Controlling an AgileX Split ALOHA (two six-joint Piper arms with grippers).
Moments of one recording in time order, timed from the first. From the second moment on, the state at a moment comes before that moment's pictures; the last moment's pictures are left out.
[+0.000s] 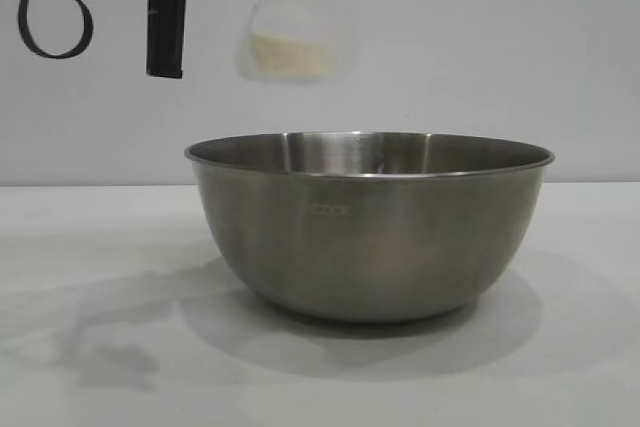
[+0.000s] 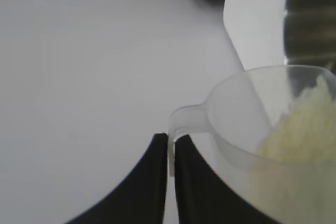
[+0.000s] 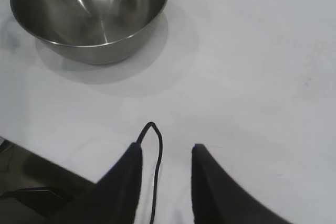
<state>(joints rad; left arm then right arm) -0.32 1.79 -0.74 0.91 -1.13 1.33 0.53 0.16 -0.49 -0.04 1.13 0.01</state>
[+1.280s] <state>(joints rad) -0.35 1.78 -0.74 0.91 -1.14 1.36 0.53 0.16 -0.49 -0.04 1.13 0.01</state>
